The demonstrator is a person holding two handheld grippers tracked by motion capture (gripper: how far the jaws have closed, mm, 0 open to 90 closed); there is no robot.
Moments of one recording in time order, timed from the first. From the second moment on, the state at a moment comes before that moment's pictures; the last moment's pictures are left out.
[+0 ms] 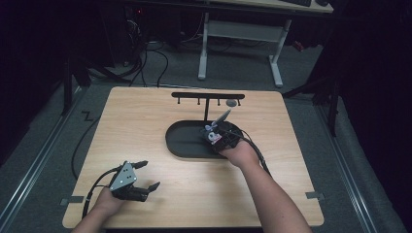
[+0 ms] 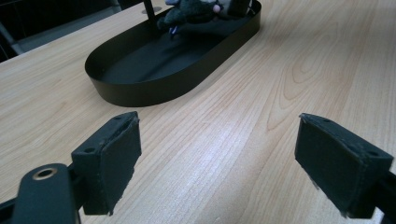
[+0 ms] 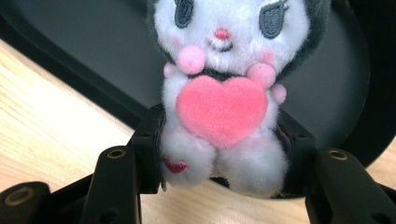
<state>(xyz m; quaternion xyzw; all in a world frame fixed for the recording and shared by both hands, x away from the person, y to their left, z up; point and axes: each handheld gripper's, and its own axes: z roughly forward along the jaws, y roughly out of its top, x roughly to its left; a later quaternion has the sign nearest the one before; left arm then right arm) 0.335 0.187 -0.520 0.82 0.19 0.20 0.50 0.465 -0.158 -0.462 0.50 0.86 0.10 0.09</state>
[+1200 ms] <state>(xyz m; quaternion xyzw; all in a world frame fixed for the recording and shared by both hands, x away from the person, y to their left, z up) 0.335 0.187 -0.519 0.82 0.20 0.20 0.50 0.470 -0.170 -0.450 0.52 0.83 0.14 0.11</state>
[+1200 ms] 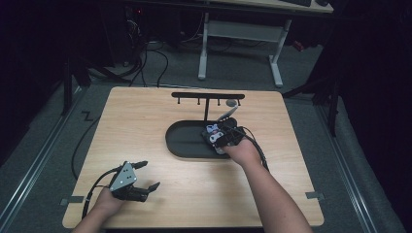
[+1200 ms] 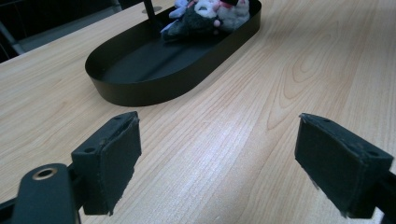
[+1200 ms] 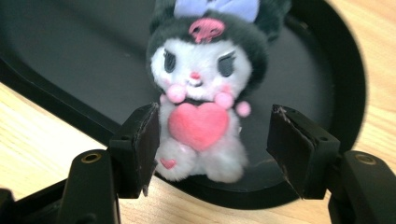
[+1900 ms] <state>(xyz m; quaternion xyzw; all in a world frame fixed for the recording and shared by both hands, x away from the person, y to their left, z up) 0.334 0.186 -0.520 0.82 0.19 0.20 0.50 0.438 -0.180 -0.430 0.50 0.83 0.20 0.15</state>
